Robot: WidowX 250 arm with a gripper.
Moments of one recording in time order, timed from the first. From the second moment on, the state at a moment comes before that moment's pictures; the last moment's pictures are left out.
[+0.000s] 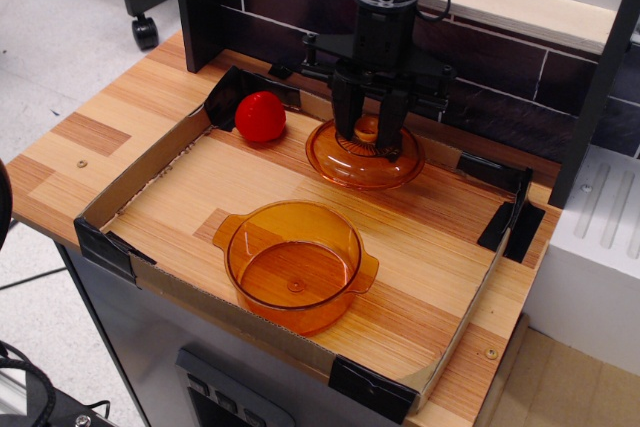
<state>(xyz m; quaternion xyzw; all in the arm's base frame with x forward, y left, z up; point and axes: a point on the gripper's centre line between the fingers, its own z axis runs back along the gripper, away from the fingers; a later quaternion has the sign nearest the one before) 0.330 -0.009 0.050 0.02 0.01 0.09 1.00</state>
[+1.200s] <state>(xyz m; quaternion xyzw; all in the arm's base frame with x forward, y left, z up) 0.334 -0.004 0.052 0.03 0.03 0.08 1.00</state>
